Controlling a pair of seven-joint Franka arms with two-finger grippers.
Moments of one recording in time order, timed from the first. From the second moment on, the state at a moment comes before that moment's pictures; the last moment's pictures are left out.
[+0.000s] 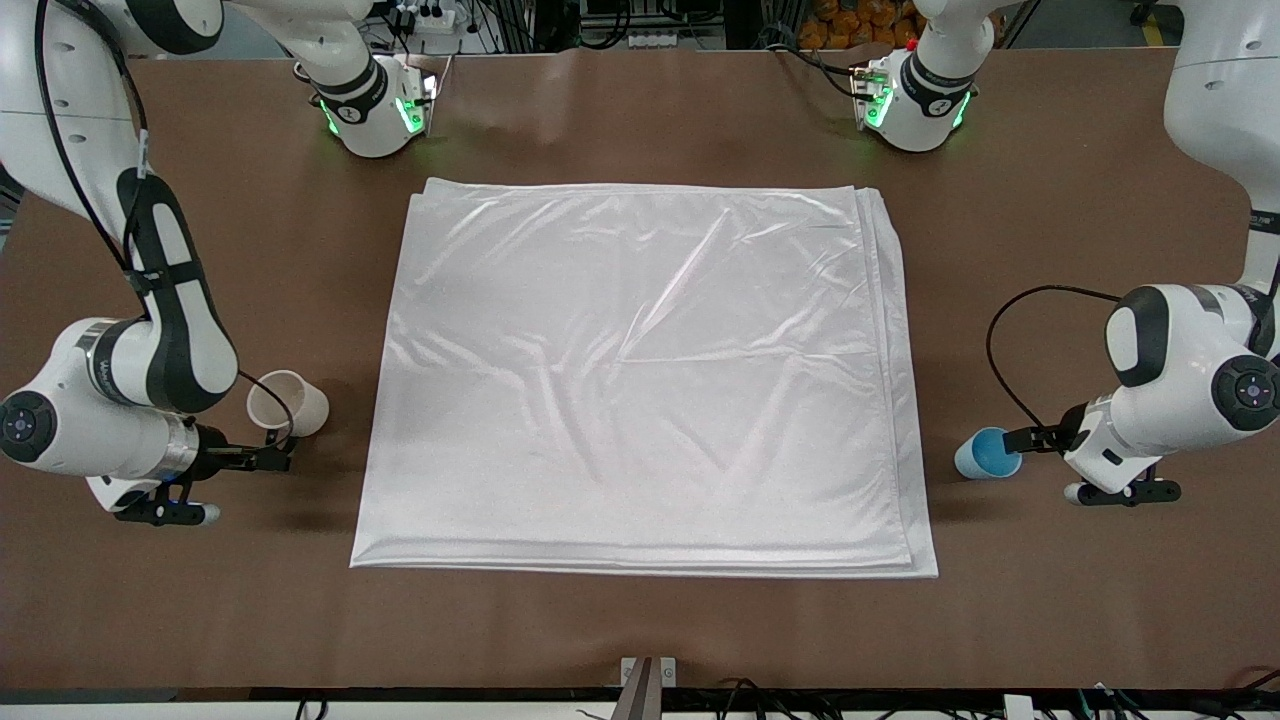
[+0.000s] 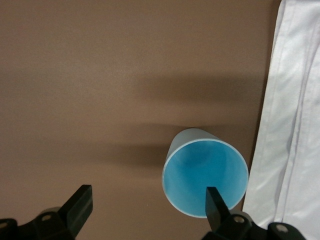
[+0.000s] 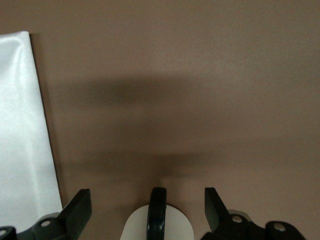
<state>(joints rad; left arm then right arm) 0.29 0.59 -0.27 -1.64 0.18 2.17 -0.09 -0.16 0.68 0.06 -1.53 0.02 2.14 -0.05</state>
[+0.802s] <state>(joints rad) 0.29 0.67 -0.27 -1.64 0.18 2.24 -0.10 -0.17 0.69 0.06 -1.54 0.02 2.02 -0.11</state>
